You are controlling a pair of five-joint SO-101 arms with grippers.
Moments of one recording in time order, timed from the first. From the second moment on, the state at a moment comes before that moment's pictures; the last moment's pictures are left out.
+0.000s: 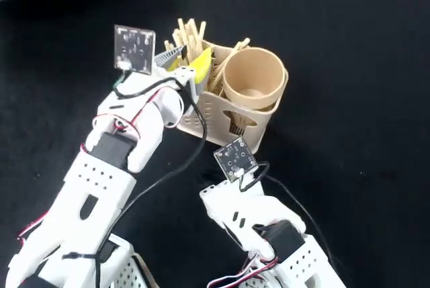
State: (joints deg) left arm 18.8 -41.5 38.9 23.4 11.5; right arm -37.0 -103.1 96.9 55.7 -5.2
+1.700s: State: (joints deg) left arm -27.6 -104.1 96.2 64.0 -9.5; right arm -6.2 -103.1 96.9 73.3 -5.2
